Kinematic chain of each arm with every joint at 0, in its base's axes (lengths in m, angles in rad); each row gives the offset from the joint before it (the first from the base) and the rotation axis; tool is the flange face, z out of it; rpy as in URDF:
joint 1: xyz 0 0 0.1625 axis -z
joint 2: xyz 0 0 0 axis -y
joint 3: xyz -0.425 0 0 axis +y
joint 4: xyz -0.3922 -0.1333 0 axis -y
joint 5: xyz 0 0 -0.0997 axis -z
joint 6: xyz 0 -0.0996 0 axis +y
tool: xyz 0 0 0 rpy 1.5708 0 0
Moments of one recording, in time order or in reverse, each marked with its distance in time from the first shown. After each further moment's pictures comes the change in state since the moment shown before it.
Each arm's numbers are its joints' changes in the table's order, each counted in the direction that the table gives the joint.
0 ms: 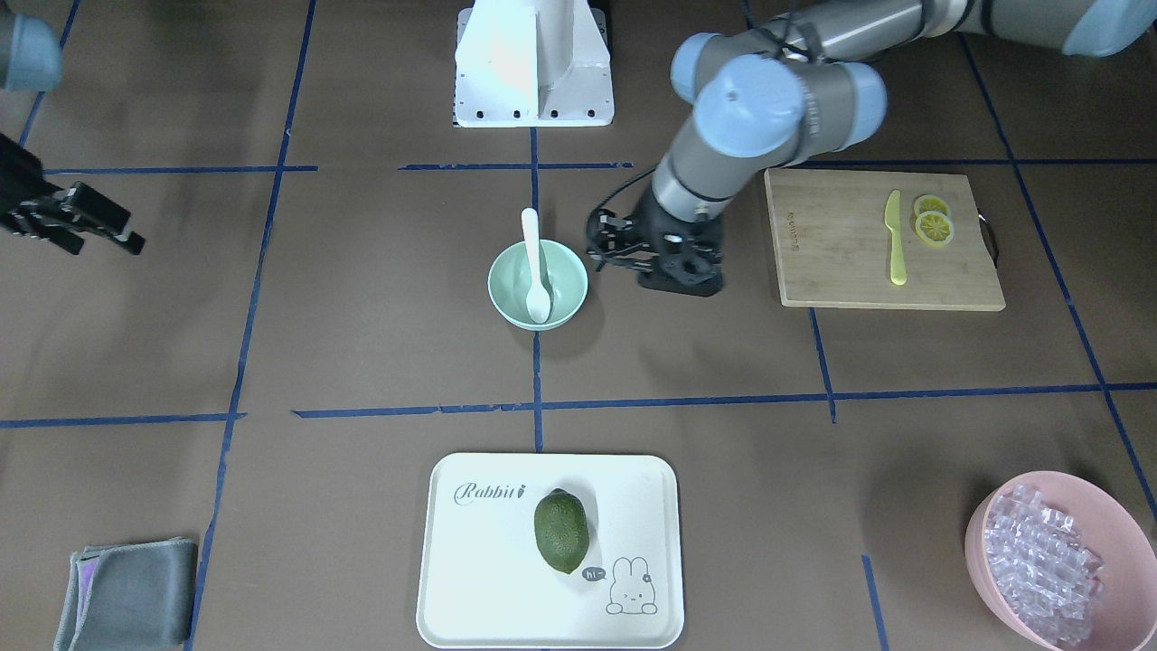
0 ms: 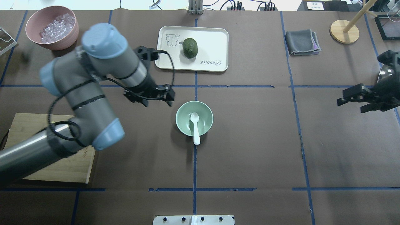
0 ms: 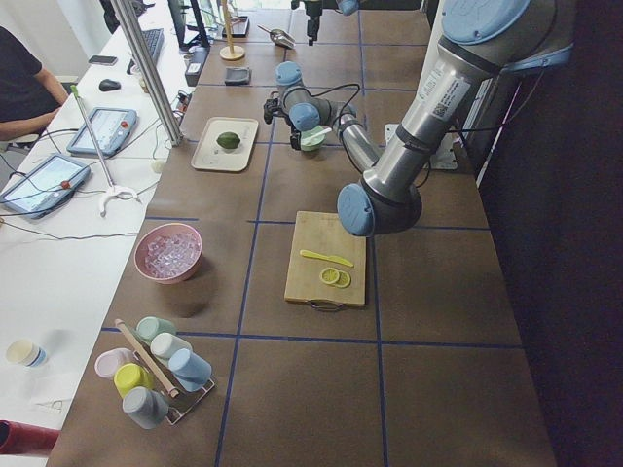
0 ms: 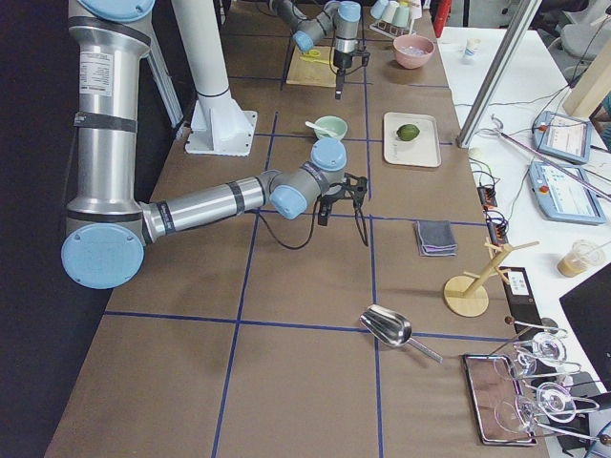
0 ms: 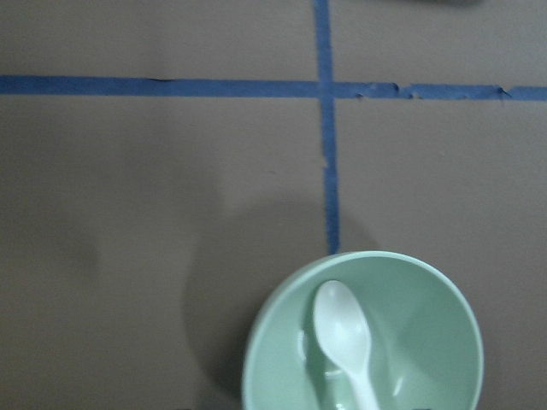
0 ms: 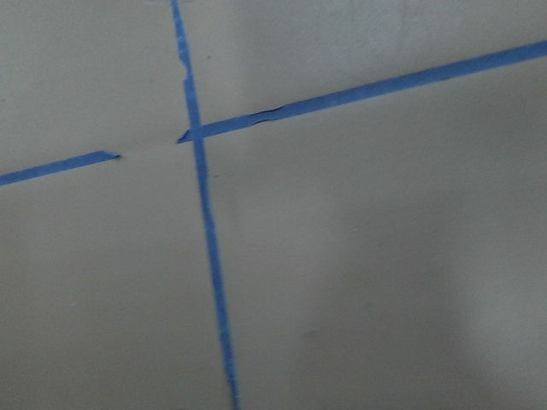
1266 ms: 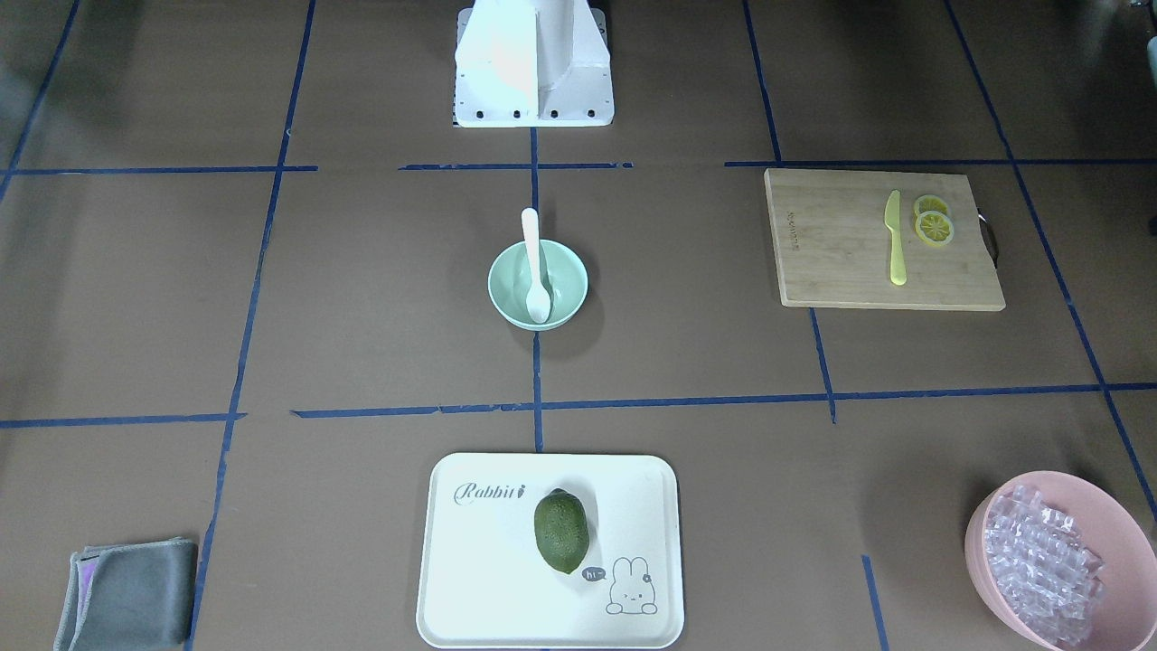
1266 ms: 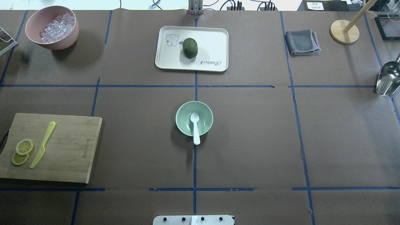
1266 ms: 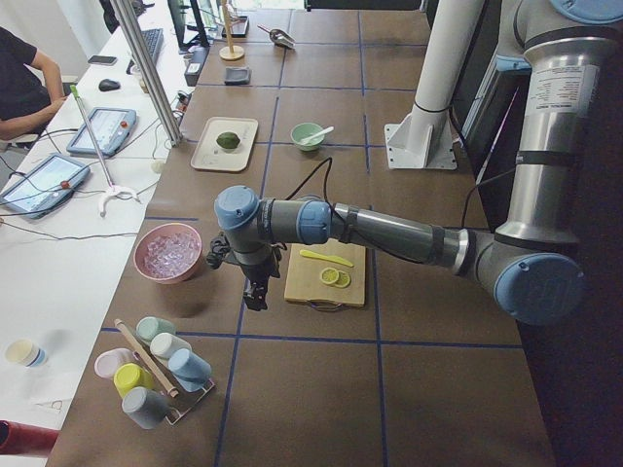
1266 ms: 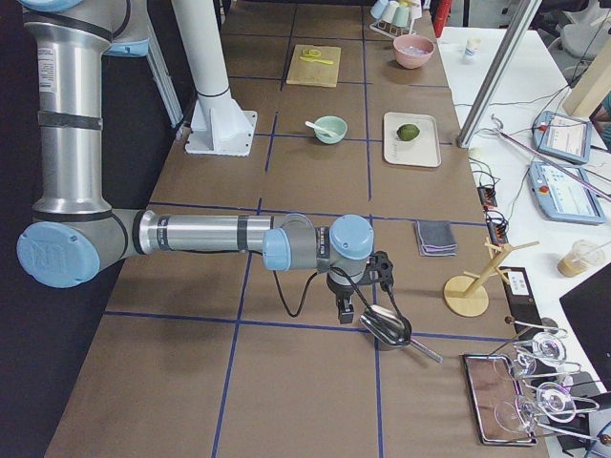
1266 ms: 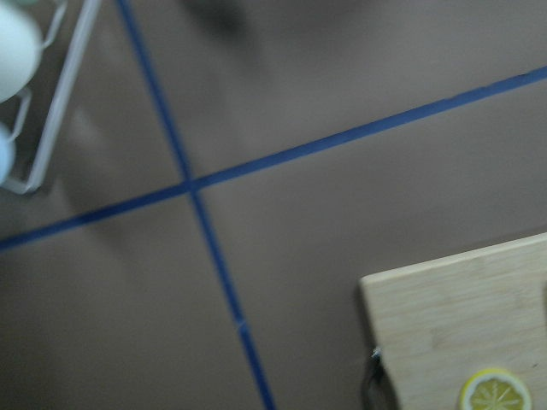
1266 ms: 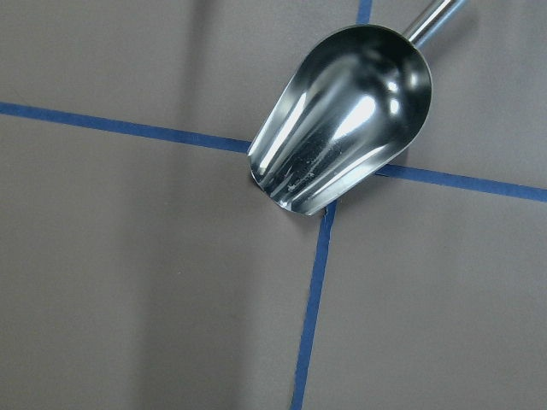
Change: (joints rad) left arm 0.779 0.532 0.010 0.424 -0.157 -1.224; right arm -0.395 0.044 0.218 -0.415 -0.016 0.988
